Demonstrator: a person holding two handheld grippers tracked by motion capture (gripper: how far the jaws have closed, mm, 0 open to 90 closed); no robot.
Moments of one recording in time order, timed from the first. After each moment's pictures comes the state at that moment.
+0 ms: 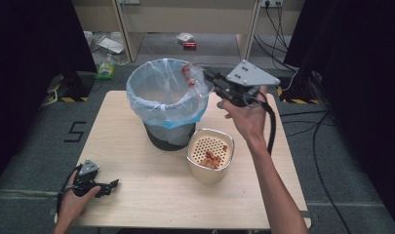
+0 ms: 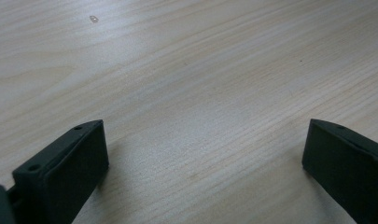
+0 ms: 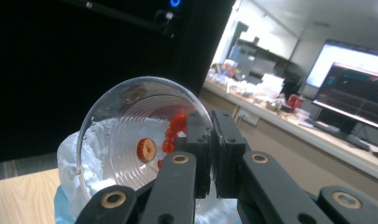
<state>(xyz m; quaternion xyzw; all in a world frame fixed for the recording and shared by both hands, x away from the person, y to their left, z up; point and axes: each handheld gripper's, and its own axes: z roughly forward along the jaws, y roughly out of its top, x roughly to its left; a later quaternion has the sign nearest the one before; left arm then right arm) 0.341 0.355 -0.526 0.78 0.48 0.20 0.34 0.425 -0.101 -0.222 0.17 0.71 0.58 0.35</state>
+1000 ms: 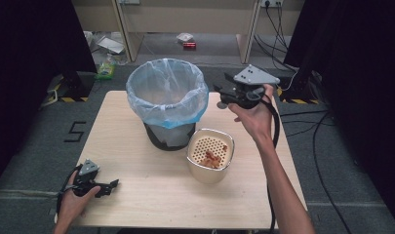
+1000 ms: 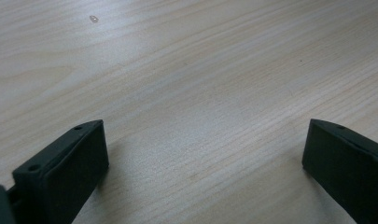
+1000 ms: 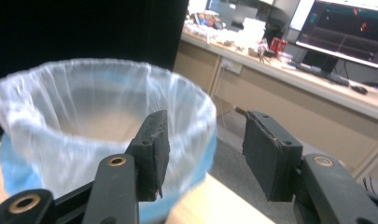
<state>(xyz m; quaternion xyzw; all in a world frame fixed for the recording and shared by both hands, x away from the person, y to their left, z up) 0.341 0.355 -0.526 0.78 0.48 0.20 0.34 0.447 -0.134 -0.256 0.27 0.74 0.52 0.34</state>
